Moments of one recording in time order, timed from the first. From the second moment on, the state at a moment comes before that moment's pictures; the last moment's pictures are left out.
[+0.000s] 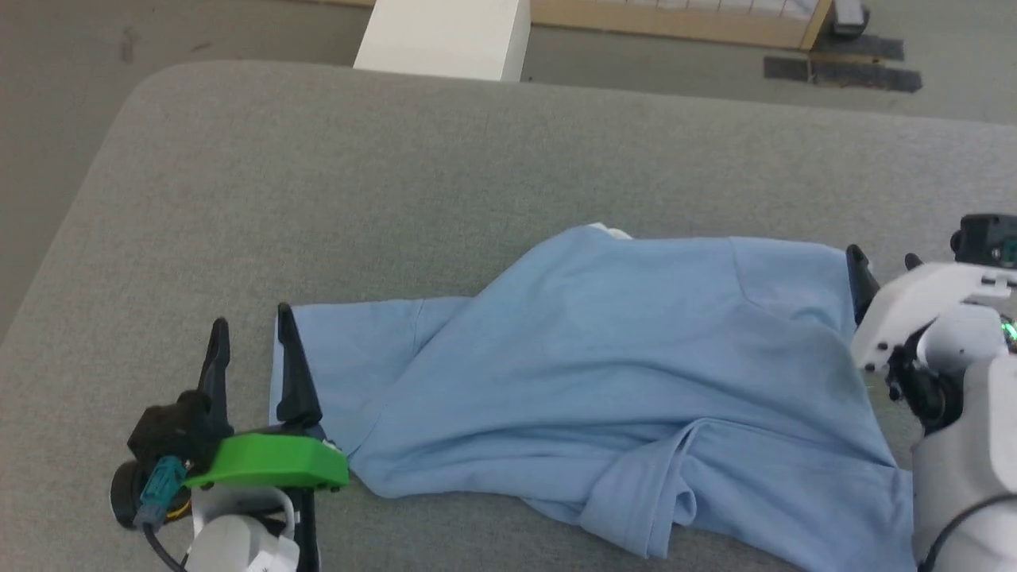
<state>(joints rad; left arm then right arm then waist) -0.07 0.06 -0.02 0.04 -0.27 0.09 -0.26 -0.47 -0.05 -0.33 0.42 0.04 0.13 0.33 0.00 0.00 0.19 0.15</state>
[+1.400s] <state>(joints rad) -0.30 0.31 0.07 0.33 -0.45 -0.01 0.44 -0.26 -0.05 -0.19 0.06 0.19 0.13 0.44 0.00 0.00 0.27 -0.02</state>
